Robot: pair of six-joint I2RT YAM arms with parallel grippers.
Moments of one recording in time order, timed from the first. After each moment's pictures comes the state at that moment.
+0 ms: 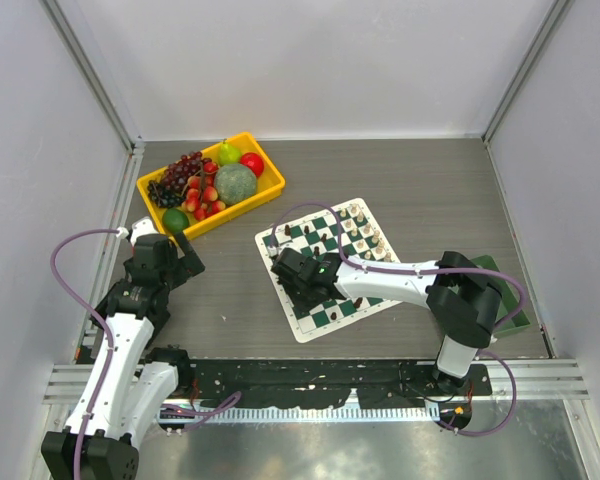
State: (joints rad) left arm -0.08 0.74 0.66 -0.65 -0.24 -0.52; right arm 1.09 1.74 1.15 -0.53 0.11 0.47
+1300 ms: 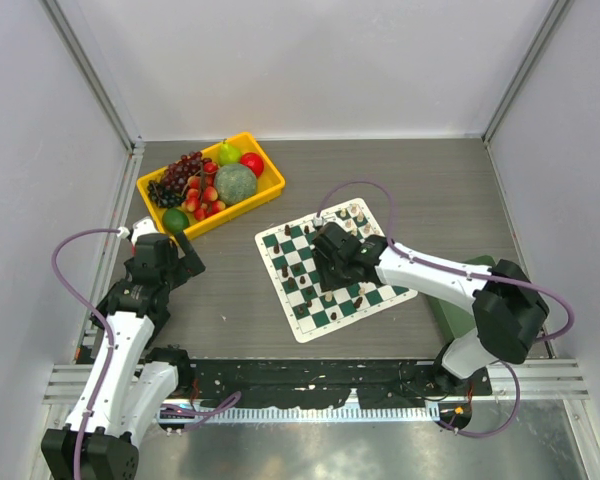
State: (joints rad) left arm -0.08 0.75 0.66 -0.65 -0.24 -0.52; right arm 0.88 1.51 1.03 -0.57 0.16 0.52
